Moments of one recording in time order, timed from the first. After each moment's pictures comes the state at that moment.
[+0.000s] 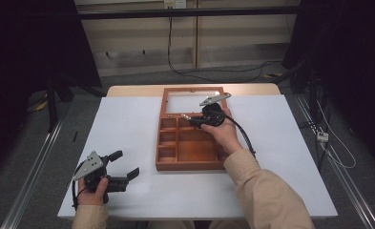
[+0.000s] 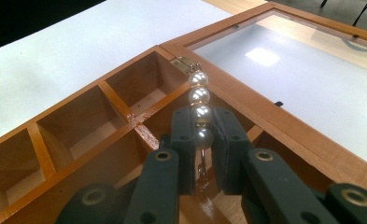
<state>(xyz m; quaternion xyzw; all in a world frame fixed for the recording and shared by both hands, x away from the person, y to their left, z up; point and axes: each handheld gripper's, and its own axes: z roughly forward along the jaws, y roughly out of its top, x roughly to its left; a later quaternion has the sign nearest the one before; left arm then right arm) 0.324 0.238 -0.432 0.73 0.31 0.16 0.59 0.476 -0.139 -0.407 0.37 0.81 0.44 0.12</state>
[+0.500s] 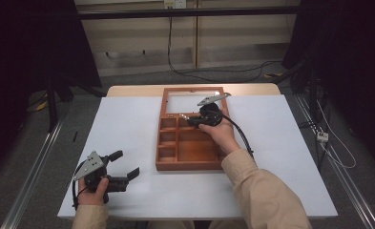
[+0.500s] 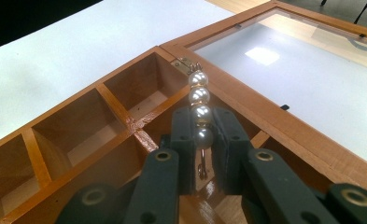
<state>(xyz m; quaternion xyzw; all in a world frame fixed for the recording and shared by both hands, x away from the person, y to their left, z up) 0.324 0.238 -0.432 0.73 0.31 0.16 0.59 0.479 -0.132 -0.410 0.37 0.81 0.44 0.12</state>
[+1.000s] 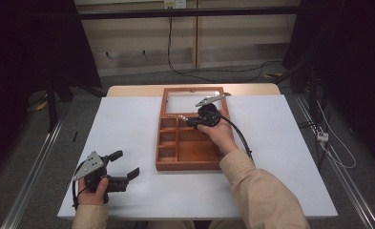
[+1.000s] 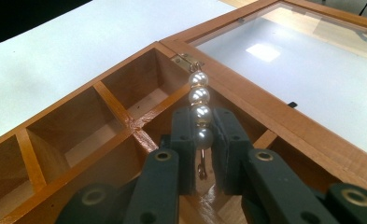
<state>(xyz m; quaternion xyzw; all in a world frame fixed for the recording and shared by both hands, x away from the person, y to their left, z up) 0.324 0.238 -0.432 0.73 0.31 0.16 0.59 0.481 -0.128 -0.415 0.38 0.81 0.44 0.11</state>
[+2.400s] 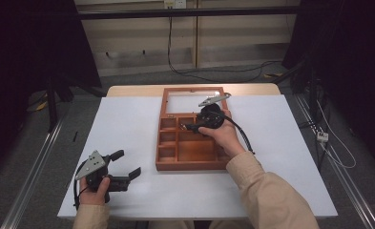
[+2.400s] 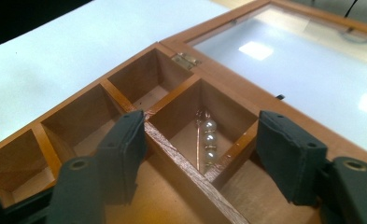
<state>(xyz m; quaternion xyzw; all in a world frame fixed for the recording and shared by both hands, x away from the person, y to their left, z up) 0.325 0.233 -0.431 0.73 0.31 0.16 0.59 0.465 -0.136 -0.401 0.39 0.80 0.43 0.13</state>
